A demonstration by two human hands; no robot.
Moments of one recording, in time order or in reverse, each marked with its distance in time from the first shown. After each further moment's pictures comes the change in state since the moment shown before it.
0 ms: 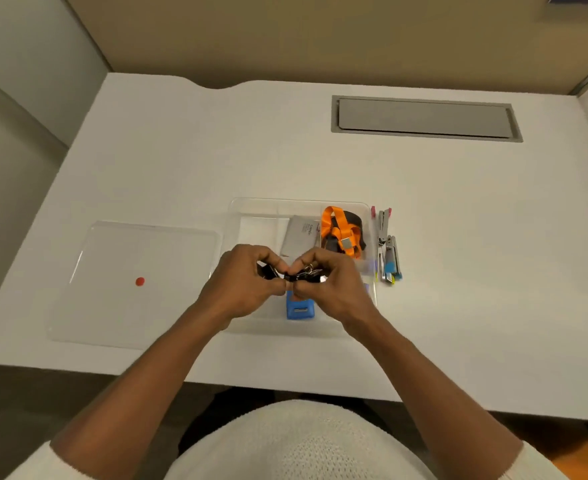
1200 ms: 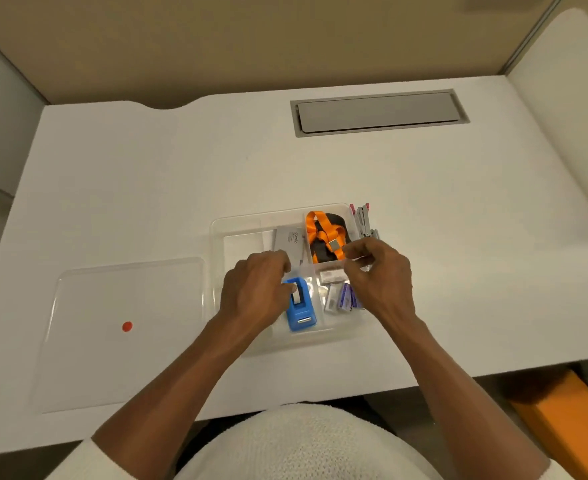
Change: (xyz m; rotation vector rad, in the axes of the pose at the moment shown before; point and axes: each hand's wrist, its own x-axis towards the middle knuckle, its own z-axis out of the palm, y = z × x) left_hand 0.034 0.007 0.013 0.620 0.016 0.273; right_hand -0.006 0.006 -0.034 -0.479 0.562 0.093
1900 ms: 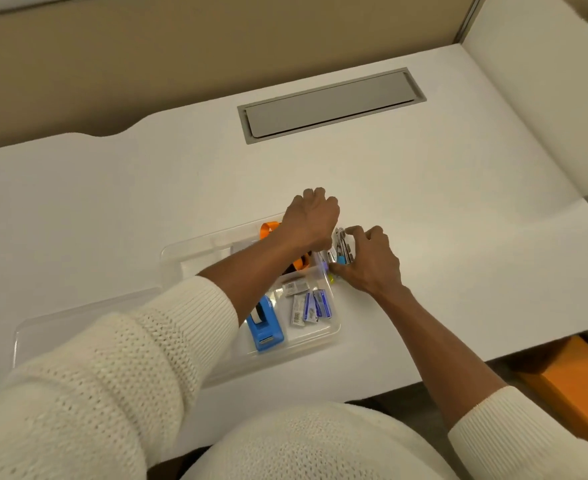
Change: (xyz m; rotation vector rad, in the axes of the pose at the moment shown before) left_hand 0.163 0.150 0.048 0.441 -0.182 0.447; right_hand 0.080 0.108 -0.011 -0.377 -0.157 0.092
